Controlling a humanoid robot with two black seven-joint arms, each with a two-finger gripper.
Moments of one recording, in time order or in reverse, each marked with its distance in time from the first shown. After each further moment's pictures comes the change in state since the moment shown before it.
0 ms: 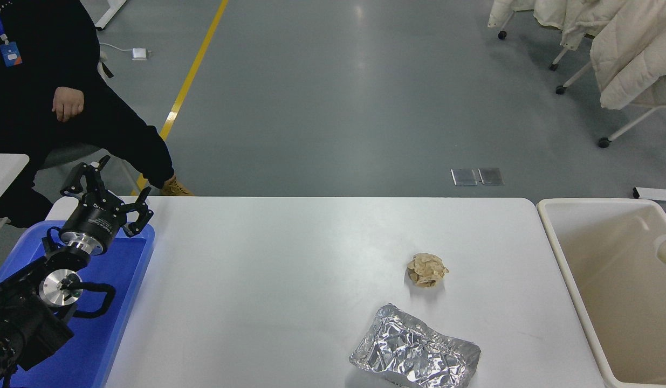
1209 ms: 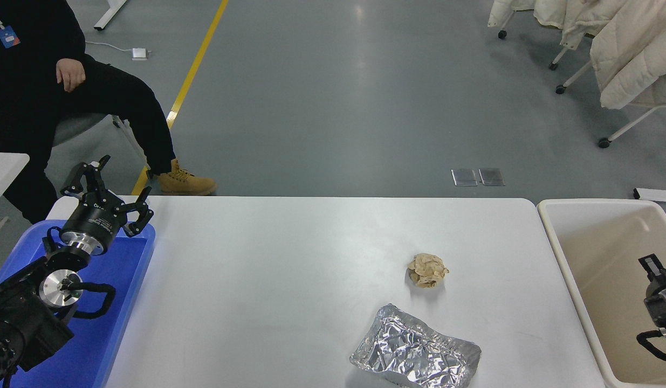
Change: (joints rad) left arm 0.000 0.000 0.000 0.000 0.000 0.000 0.000; right arm -0.025 0.044 0.092 -0.002 0.041 -0.144 -0.002
